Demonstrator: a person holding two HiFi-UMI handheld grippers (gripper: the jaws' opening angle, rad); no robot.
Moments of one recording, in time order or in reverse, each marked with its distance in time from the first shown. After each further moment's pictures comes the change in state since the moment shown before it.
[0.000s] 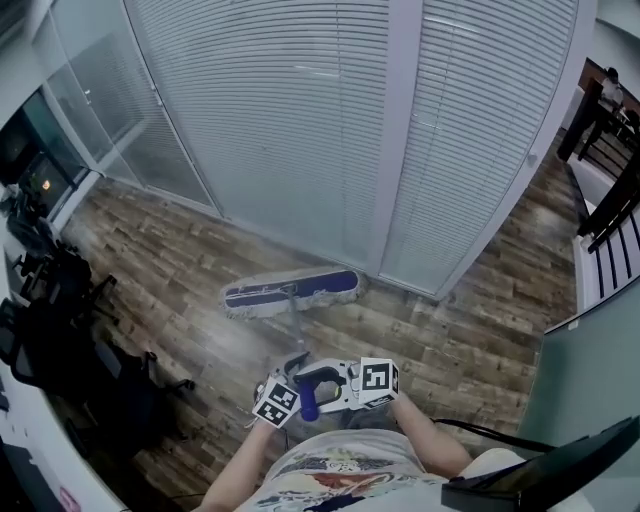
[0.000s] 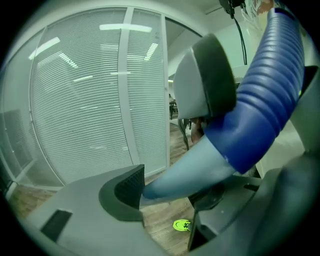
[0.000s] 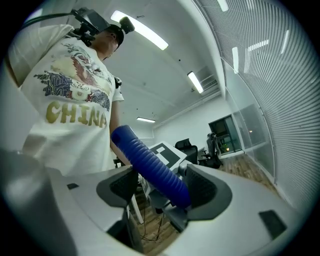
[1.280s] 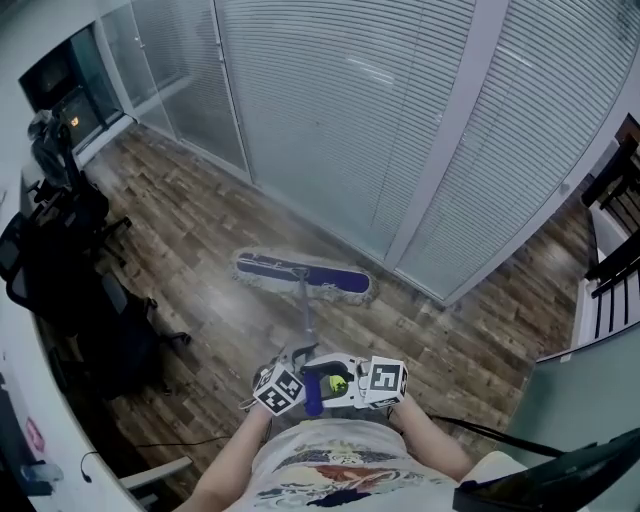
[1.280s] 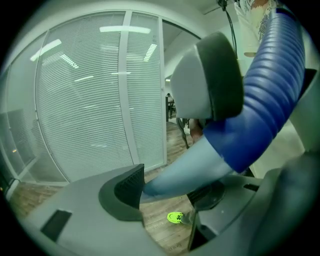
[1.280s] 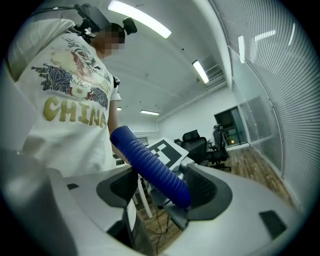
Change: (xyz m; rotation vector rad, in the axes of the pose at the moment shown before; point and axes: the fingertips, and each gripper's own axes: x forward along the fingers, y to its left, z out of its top) left arm -0.078 -0.050 -0.049 -0.011 0.023 0.002; right arm 0.069 0.078 -0.018 0.008 0.097 0.045
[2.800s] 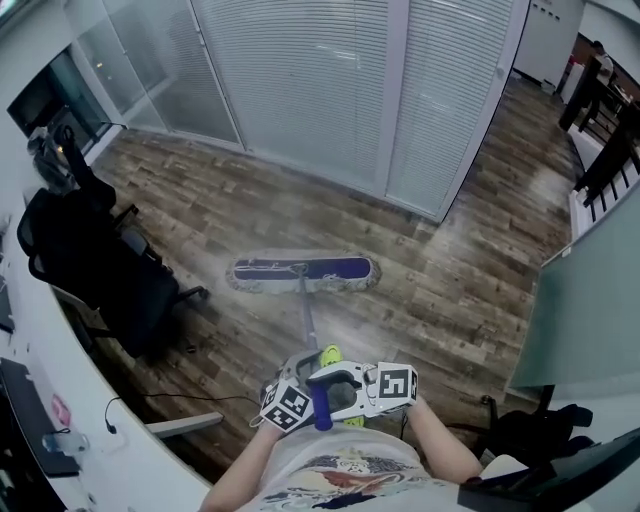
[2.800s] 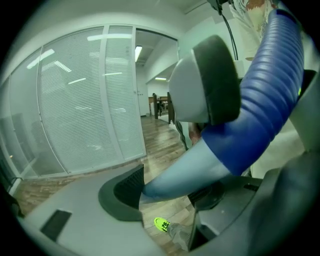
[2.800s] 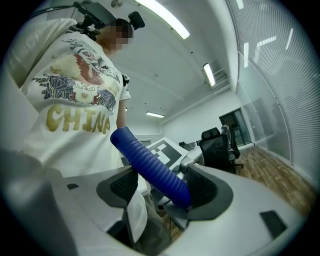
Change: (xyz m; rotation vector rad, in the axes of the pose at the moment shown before) left arm -0.194 -0.382 -0.136 0.041 0.022 -0.034; right arm 0.119 0.417 -0.103 0.012 -0.049 -0.015
